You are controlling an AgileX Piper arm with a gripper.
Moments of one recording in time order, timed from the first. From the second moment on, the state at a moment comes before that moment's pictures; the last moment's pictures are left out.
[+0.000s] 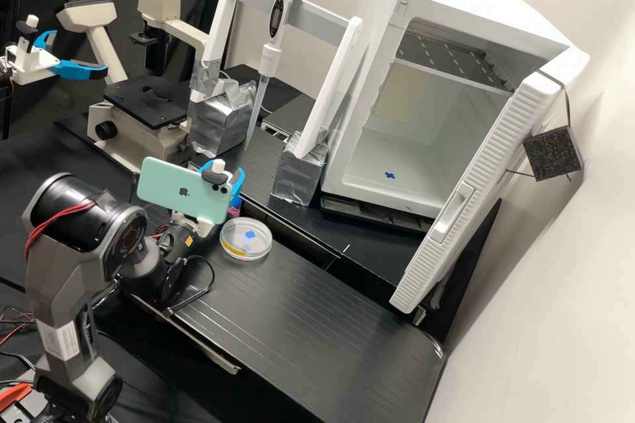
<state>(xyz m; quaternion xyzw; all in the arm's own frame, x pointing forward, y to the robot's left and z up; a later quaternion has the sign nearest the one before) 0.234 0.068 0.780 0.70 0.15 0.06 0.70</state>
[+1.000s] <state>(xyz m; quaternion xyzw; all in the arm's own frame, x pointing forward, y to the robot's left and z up) 0.236 0.079 0.772 0.69 0.16 0.05 0.70</state>
